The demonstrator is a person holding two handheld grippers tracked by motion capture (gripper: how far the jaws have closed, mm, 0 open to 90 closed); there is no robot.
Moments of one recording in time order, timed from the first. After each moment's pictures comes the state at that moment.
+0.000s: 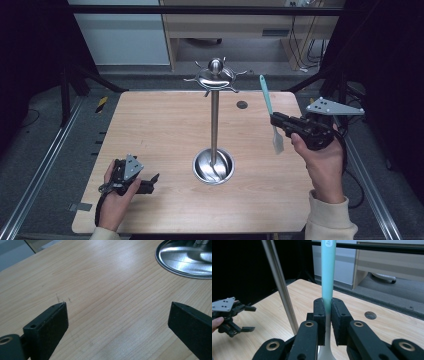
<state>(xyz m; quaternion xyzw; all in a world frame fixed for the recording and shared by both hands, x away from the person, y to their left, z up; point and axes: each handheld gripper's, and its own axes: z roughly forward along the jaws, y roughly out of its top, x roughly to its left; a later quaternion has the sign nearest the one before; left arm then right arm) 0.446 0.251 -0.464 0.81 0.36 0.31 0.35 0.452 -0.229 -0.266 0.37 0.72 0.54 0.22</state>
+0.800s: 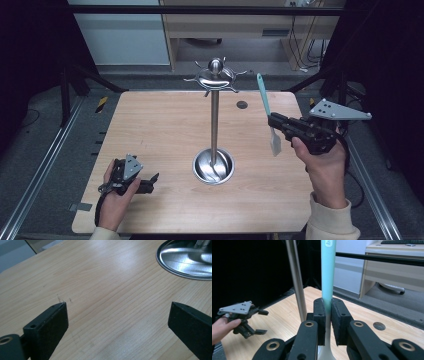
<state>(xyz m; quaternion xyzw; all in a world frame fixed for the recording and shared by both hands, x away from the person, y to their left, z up) 0.446 0.251 -0.464 0.81 0.36 0.31 0.35 0.433 -0.223 -0.254 0.34 0.72 0.57 0.22</state>
